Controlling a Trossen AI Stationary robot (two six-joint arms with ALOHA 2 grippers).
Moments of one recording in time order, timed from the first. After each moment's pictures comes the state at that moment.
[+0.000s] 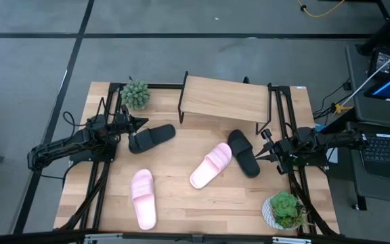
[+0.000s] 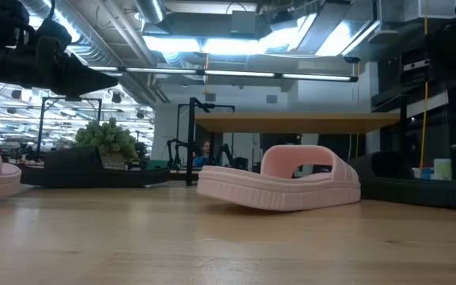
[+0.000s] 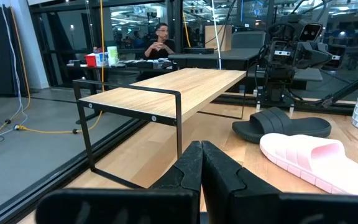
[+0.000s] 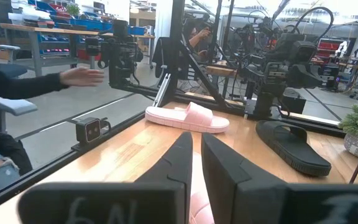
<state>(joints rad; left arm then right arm) 0.39 0.01 0.01 0.00 0.01 0.01 0.13 0.01 0.01 0.06 -0.26 -0.09</state>
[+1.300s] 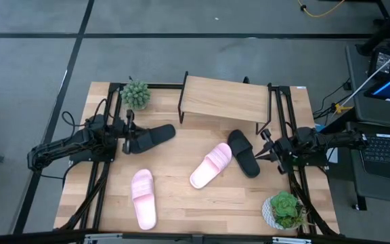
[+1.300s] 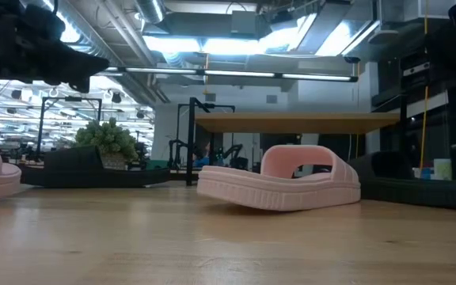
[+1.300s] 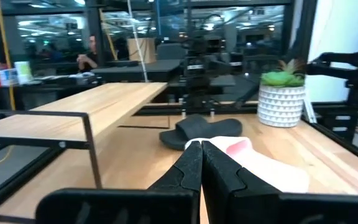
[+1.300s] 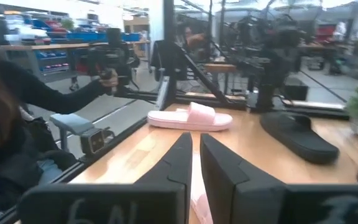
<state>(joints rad) 0.39 0.01 0.01 0.05 0.35 0.01 0.13 0.01 0.01 0.05 -0.23 0.03</state>
